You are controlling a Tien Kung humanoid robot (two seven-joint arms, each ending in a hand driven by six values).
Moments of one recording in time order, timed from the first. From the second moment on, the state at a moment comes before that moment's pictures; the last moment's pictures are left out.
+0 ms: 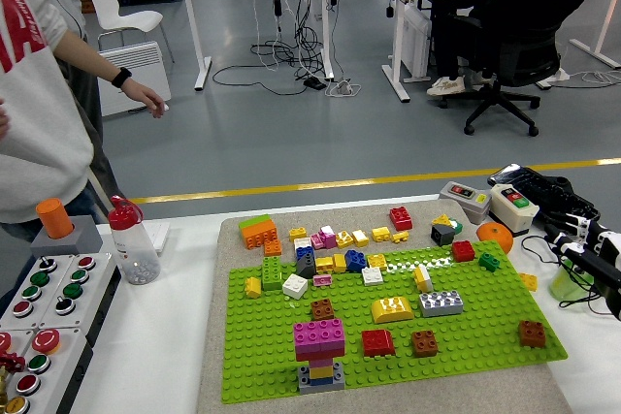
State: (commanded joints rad) left arm -0.14 0.04 -1.38 -0.18 1.51 0.08 0.23; right arm 0.18 -0.50 1.34 1.48 -1.02 -0.17 -0.04
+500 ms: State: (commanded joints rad) left arm -0.13 0.04 -1.38 -0.18 1.51 0.08 0.23; right arm 0.19 -0.53 1.27 1.49 -1.52 -0.17 -0.12
